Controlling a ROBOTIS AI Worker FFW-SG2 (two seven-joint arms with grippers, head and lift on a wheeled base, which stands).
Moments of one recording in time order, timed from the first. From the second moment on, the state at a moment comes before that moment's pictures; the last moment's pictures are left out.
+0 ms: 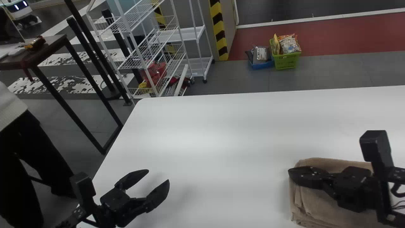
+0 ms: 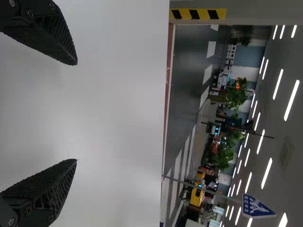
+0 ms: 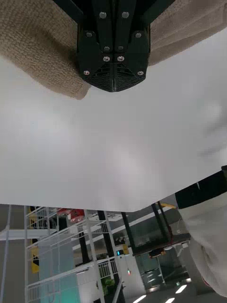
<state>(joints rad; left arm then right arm) 0.37 0.00 0.64 -1.85 0.07 0.29 -1.00 -0.01 0.00 0.10 -1.62 0.20 0.55 1.00</state>
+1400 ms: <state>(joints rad) 0.53 0.00 0.53 -1.85 0.23 -0.24 -0.83 0.55 0.00 -0.13 -2.00 -0.06 -0.15 0.51</state>
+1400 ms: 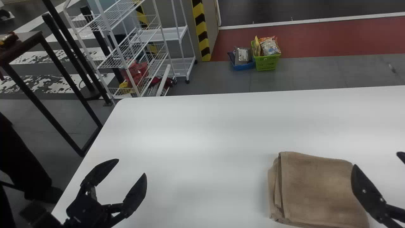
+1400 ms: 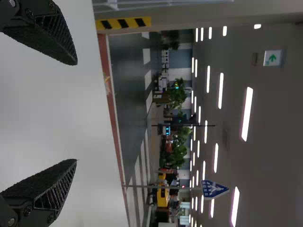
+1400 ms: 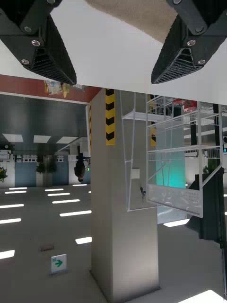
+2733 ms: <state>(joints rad) 0.61 0.00 0.51 -1.92 0.13 -0.17 -0.76 0.61 0.00 -0.03 -2.05 0.06 -0.10 0.35</state>
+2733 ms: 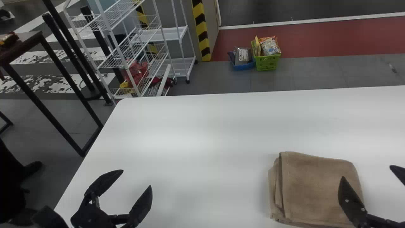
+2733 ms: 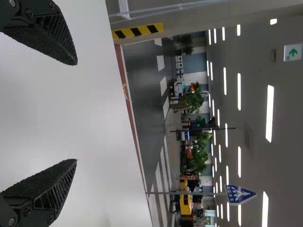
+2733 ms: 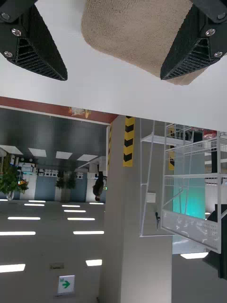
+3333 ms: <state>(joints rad) 0.59 0.00 0.51 -1.92 0.14 -0.17 -0.73 0.59 0.00 -0.01 -2.05 0.07 -0.05 0.35</state>
